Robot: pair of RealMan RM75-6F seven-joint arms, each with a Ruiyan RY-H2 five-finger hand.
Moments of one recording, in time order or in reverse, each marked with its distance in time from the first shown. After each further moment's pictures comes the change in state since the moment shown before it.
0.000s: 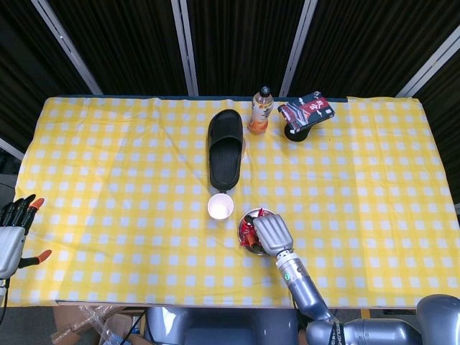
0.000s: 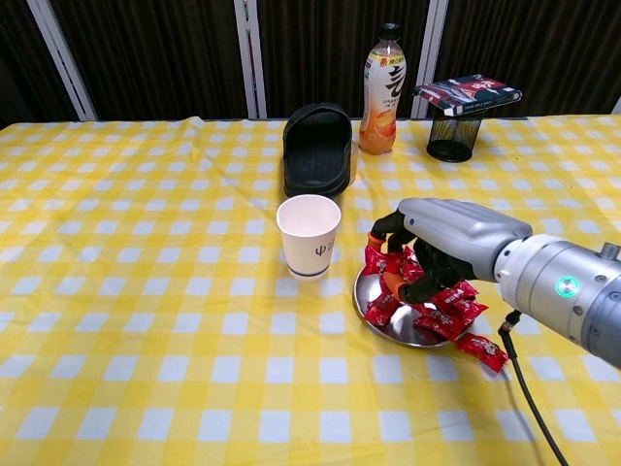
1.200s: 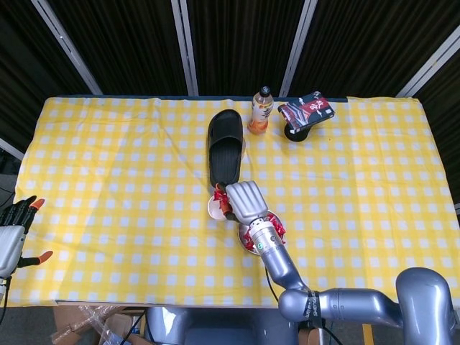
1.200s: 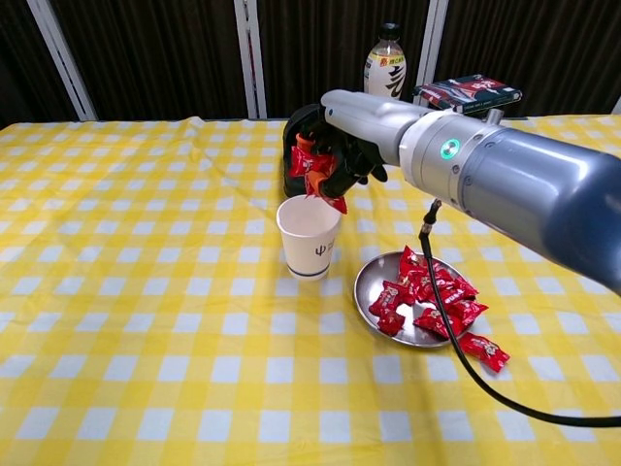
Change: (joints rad) left arm -0.014 0.031 0.000 -0.032 -0.042 -0.060 -0.051; right arm 0.252 -0.039 0.219 0.052 0.202 -0.033 -0.096
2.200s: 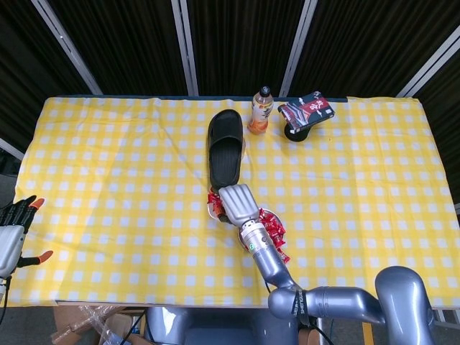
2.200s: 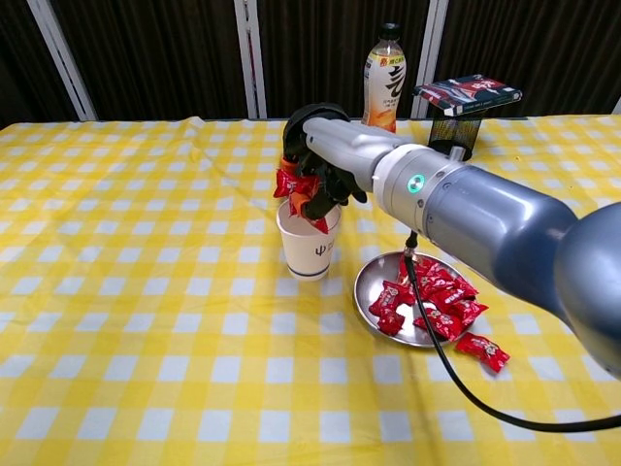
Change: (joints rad) left arm 0.000 0.004 -0.001 -0.007 -0.005 0.001 -0.007; right arm 0.045 -0.093 -0.041 0.144 -0.038 -0.004 0.081
